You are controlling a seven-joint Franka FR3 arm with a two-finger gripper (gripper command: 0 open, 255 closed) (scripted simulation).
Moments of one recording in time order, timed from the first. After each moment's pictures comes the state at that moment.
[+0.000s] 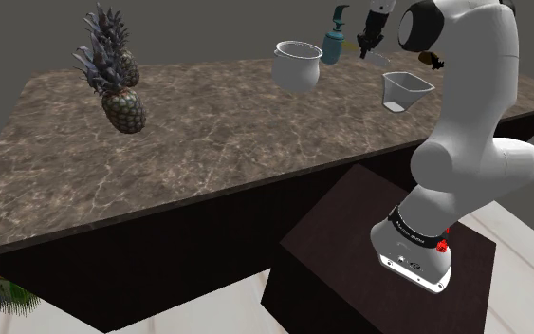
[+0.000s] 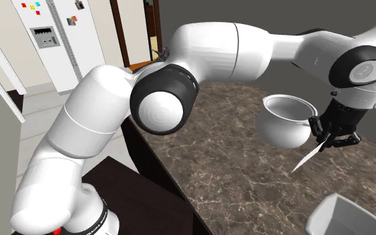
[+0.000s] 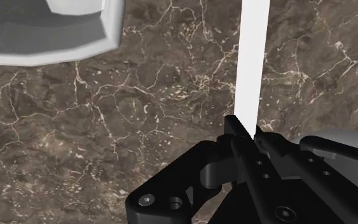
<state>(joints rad) -0.69 0.73 -0.29 -0.96 0.18 1.65 -0.50</state>
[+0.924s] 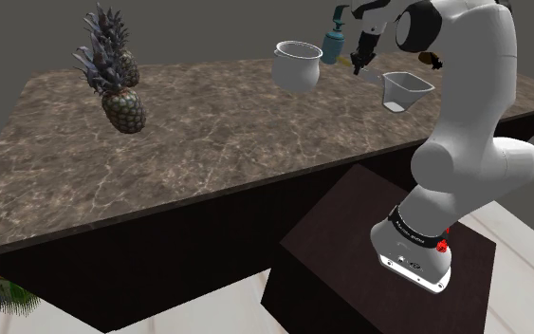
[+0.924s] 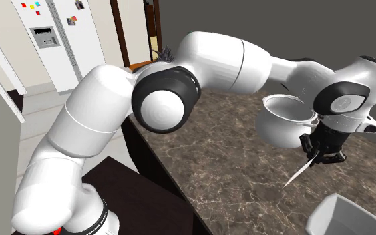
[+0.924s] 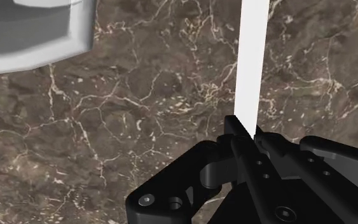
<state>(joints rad) -0.67 0.74 -0.29 -1.15 0.19 1.84 -0.51</state>
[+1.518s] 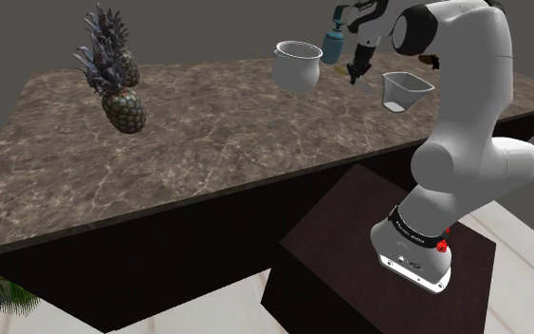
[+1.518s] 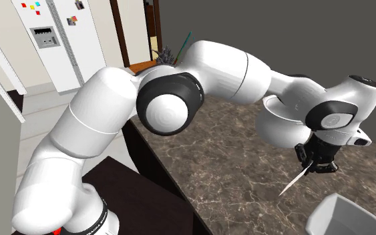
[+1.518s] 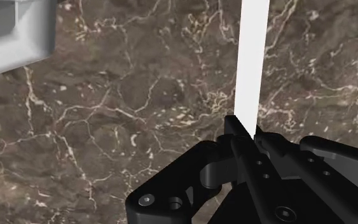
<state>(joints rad) -0.67 0.77 -0.28 -1.21 0.19 1.94 -0.52</state>
